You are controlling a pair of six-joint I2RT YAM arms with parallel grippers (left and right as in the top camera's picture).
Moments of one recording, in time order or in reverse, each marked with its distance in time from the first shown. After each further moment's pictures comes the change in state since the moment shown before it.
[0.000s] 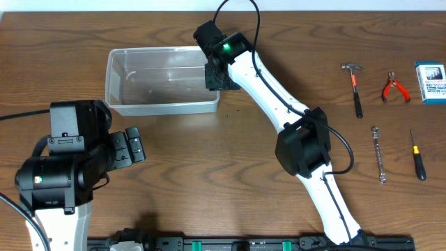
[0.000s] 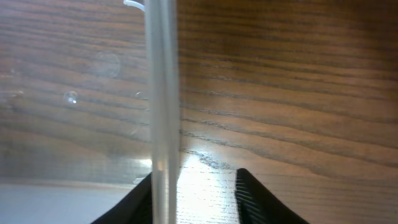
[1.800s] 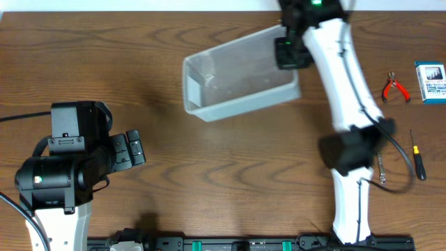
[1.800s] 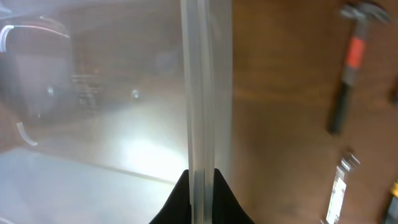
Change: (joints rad) left arm 0.000 0.002 0.001 -0.029 0.000 0.000; right arm -0.312 -0.284 0.071 -0.447 0.021 -0.315
